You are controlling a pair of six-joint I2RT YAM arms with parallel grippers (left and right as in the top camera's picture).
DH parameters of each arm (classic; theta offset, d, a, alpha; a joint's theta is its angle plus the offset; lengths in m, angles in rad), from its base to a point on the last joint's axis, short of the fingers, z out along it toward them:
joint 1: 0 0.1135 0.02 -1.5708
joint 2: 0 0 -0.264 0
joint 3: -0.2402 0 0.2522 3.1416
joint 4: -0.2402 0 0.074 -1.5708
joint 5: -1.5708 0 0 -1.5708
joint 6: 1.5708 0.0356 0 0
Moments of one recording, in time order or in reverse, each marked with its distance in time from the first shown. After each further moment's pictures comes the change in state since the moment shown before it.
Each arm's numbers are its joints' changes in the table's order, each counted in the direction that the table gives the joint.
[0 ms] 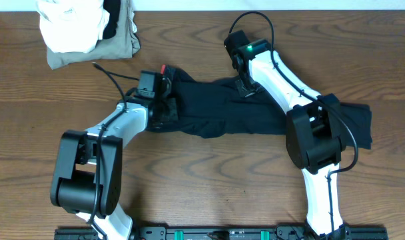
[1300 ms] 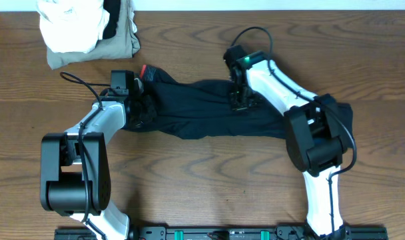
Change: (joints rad) left arm 0.177 -0.002 0.000 -0.055 -0.005 -0.061; right arm 0.000 -0.024 0.157 0.027 0.217 0.161
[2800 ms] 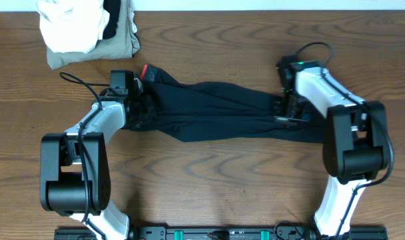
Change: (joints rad) left arm 0.003 0.000 0.000 0.000 0.001 0.000; right arm -0.284 -0.174 0.313 0.014 -0.009 0.114
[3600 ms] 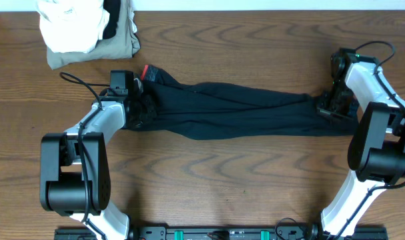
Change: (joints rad) left arm 0.000 0.000 0.000 -0.002 -0.006 0.000; right arm -0.284 -0.008 -0.090 -0.079 -0.137 -0.018
